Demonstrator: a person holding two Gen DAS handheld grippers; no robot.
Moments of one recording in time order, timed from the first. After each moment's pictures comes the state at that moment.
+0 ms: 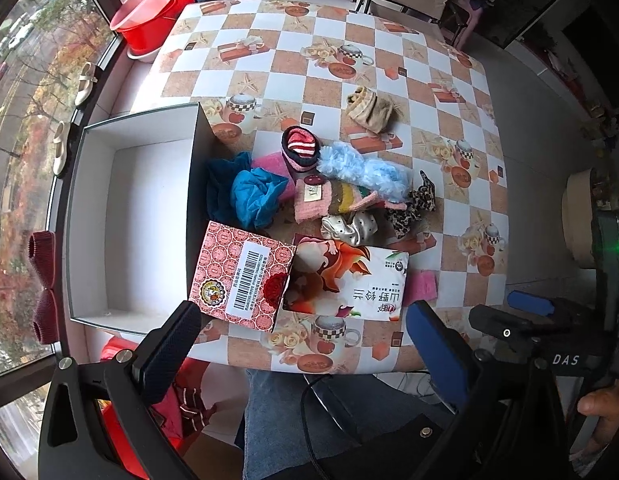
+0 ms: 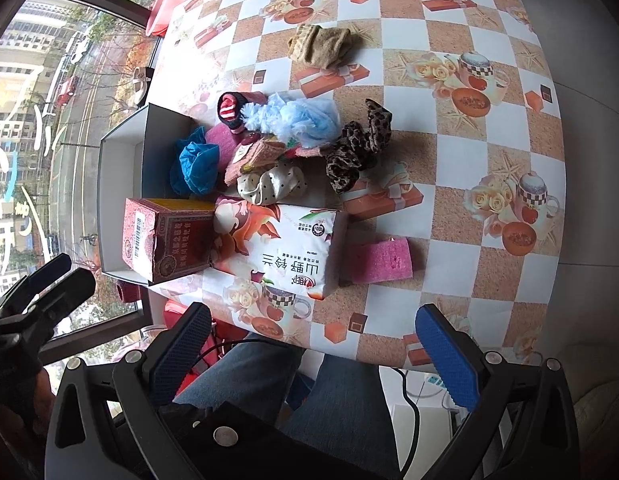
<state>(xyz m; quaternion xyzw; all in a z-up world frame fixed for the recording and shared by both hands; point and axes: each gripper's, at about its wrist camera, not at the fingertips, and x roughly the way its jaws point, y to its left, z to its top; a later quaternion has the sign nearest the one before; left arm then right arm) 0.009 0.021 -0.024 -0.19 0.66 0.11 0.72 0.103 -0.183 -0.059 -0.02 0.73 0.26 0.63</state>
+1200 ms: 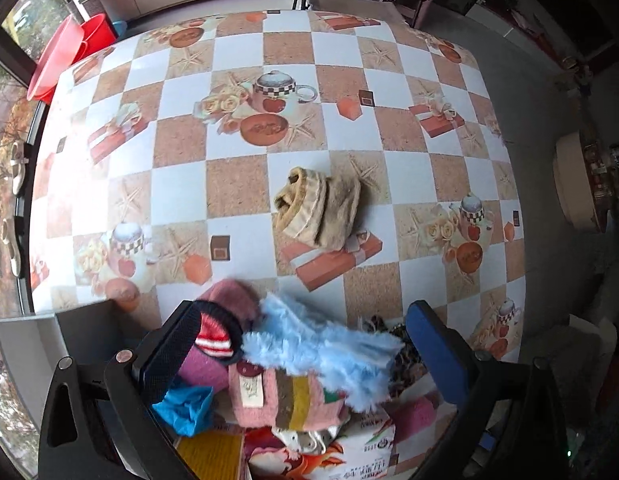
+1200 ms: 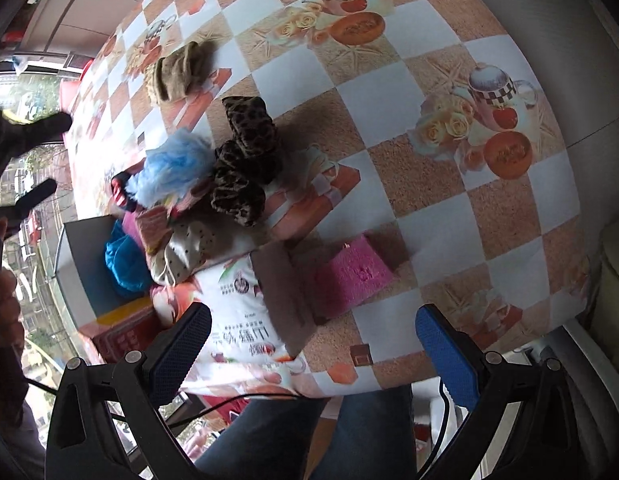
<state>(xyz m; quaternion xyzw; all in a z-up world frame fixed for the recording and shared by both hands) 0.236 0.014 -0.129 -0.12 0.66 0.02 0.75 0.122 -0.223 -0.147 0.12 0.76 0.08 0.64</state>
